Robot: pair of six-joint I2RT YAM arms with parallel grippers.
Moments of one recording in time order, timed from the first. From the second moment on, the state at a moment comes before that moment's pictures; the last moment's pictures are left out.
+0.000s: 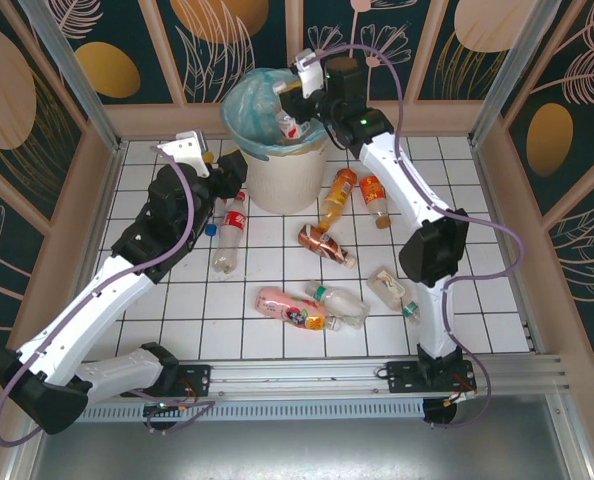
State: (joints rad) left arm -0.62 1.11 1.17 -0.22 -0.35 -0.48; right arm 0.51 2.09 2.22 -0.39 -0.28 -0.07
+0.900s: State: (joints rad) left arm -0.62 1.07 1.25 -0.33 -0.27 -0.41; right arm 0.53 1.88 2.24 -0.61 -0.26 0.03
